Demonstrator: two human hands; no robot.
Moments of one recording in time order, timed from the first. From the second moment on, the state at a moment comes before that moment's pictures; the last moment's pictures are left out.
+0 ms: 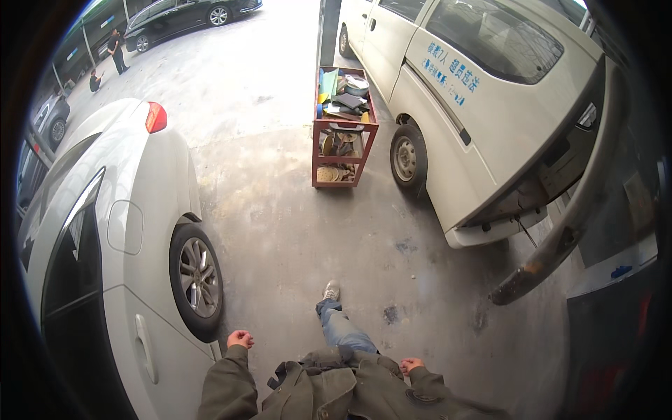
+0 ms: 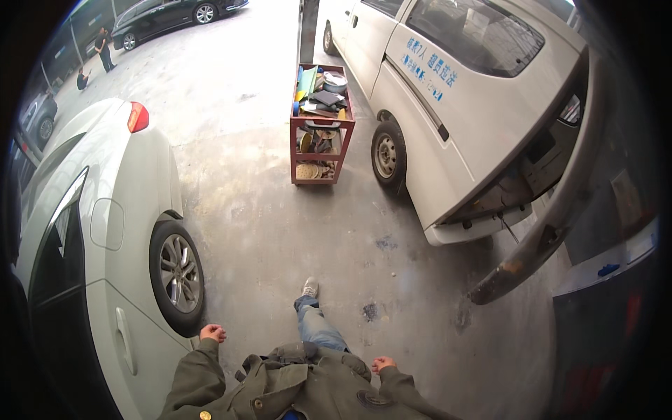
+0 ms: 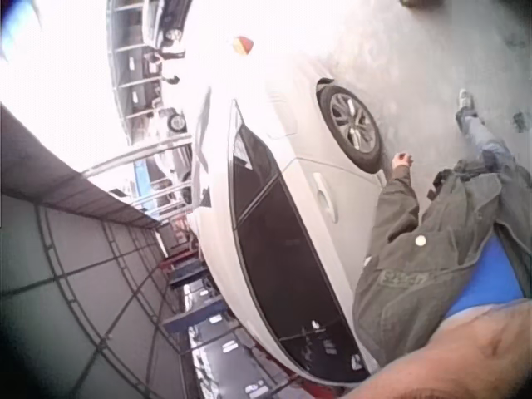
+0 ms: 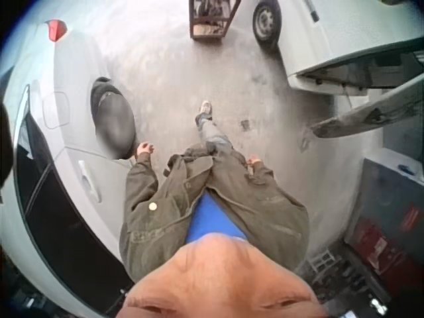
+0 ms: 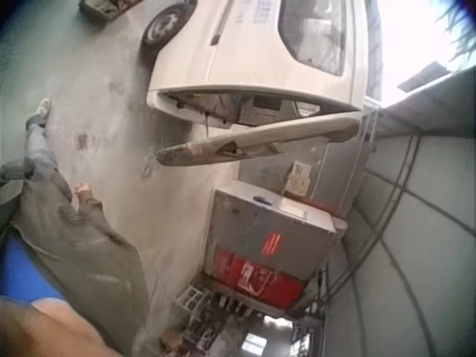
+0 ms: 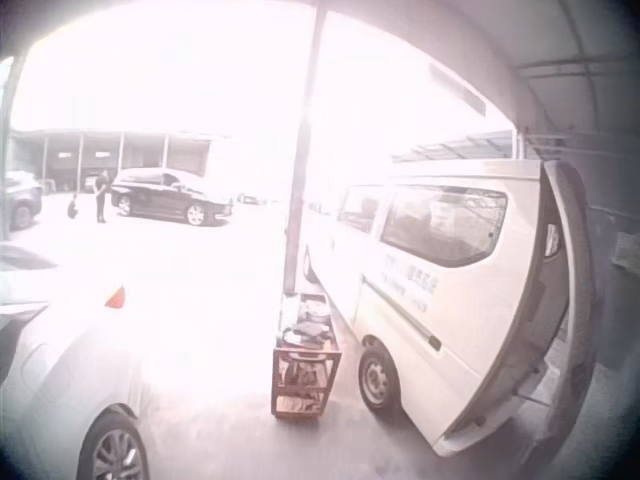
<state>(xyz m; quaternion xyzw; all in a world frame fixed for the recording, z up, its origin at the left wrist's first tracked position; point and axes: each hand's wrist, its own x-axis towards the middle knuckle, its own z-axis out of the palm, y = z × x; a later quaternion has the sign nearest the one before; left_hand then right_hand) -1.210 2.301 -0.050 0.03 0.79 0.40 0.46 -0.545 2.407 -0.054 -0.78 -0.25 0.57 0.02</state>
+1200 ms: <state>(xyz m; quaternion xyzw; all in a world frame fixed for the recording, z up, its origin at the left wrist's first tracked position) -1.371 2.855 0.017 -0.07 0.78 0.50 0.38 -1.063 3.442 0.019 -0.47 -0.87 0.15 -0.01</state>
